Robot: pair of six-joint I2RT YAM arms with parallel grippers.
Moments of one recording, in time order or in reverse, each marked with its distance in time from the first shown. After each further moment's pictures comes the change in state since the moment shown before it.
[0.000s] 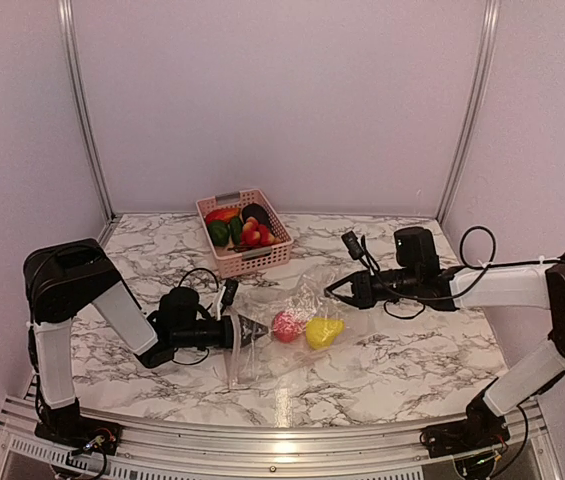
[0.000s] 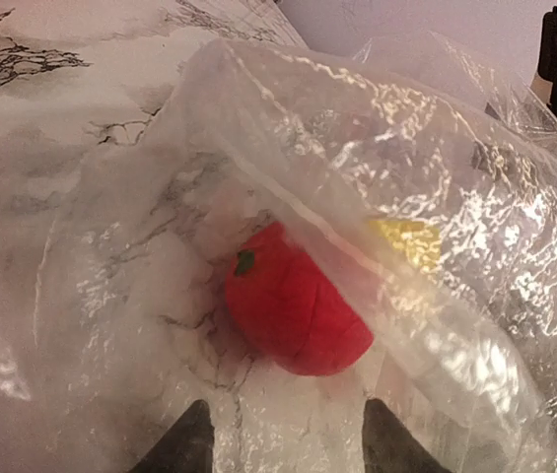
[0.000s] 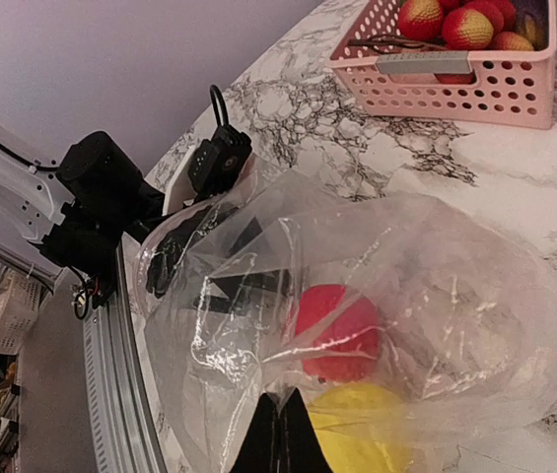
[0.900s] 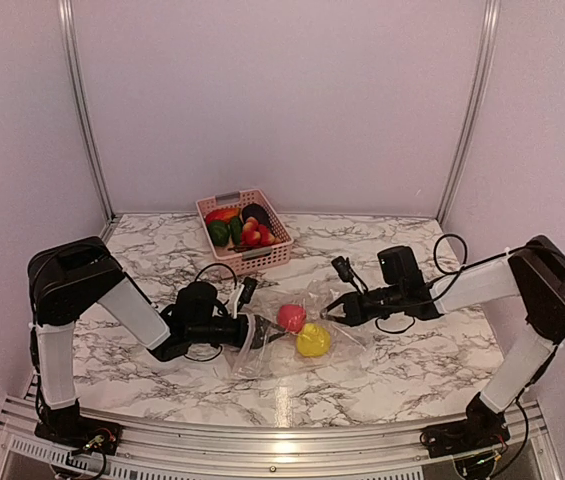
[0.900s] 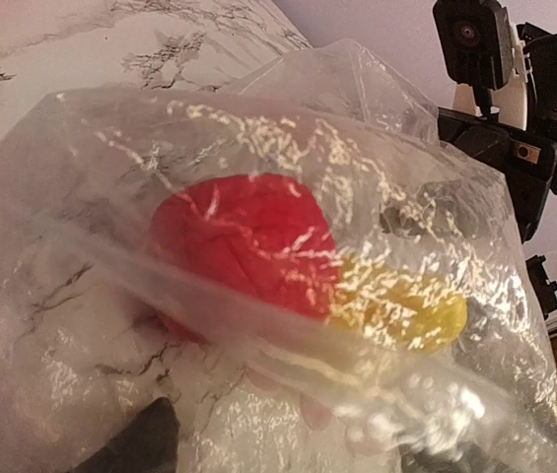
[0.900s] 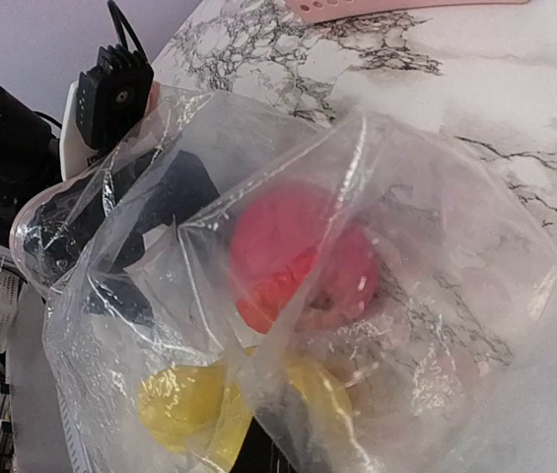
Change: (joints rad) left arm -0.044 0.024 0.123 -0.131 0.011 0.079; right arm 0.025 0.167 -0.019 0.037 0.051 0.004
